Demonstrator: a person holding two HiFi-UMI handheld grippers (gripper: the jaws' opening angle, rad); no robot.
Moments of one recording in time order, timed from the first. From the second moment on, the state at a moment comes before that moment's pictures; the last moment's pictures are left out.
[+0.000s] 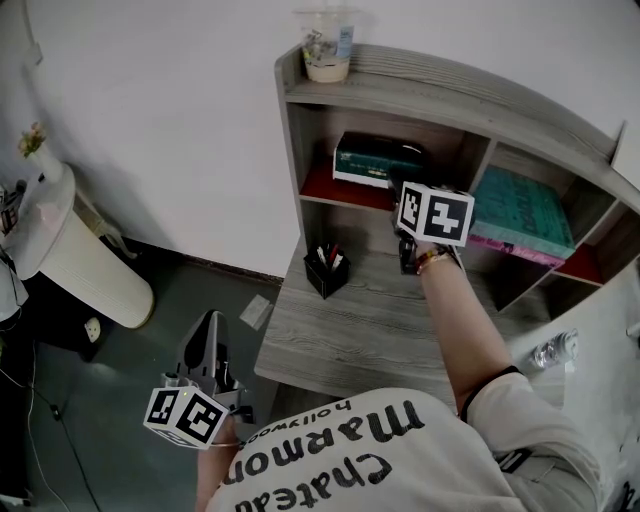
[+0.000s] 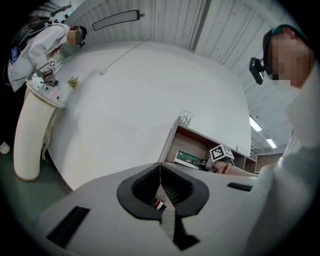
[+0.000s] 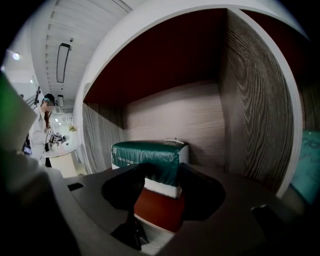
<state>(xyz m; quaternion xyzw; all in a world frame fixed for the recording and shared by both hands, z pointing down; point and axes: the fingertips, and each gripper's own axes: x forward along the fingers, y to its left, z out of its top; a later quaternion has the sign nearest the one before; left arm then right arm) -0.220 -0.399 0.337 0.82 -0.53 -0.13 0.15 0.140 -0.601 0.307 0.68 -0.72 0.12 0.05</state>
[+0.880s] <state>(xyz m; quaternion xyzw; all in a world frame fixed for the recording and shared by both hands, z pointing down) -0.239 -0.376 0.329 0.83 -0.52 -0.13 0.15 0.131 -0.588 0.314 0.66 -0.73 0.17 0.04</state>
